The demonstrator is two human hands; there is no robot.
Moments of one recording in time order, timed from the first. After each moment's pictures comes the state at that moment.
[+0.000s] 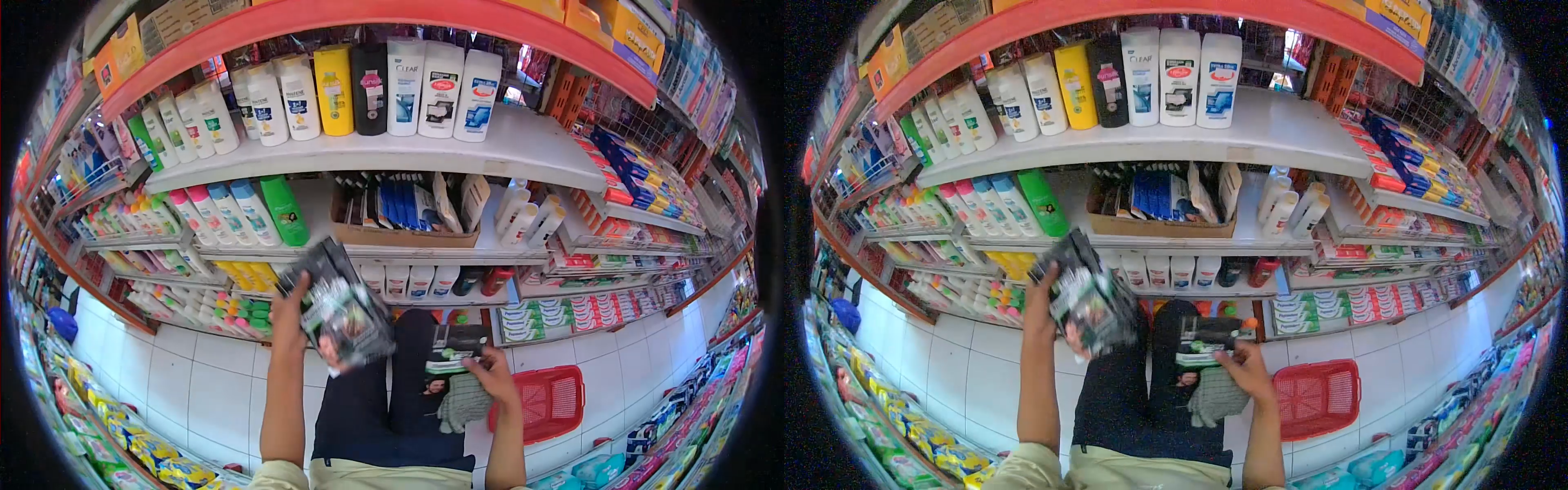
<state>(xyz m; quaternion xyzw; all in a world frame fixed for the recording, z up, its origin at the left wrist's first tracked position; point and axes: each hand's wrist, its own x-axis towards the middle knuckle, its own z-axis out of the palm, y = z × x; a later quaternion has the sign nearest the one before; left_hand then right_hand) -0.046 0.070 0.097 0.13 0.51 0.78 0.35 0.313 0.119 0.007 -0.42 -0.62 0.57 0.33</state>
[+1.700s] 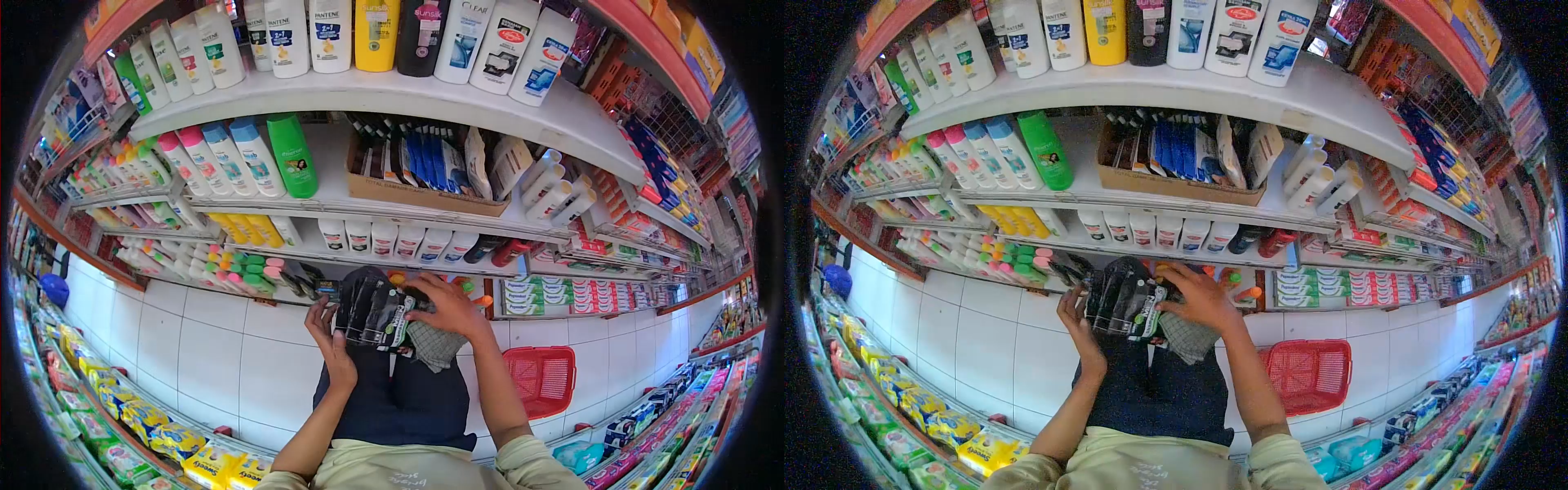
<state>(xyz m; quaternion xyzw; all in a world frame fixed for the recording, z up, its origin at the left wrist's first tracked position) 0.033 0.009 -0.012 0.32 0.59 0.73 0.15 0.185 0.176 0.033 -0.25 -0.91 0.31 0.09</state>
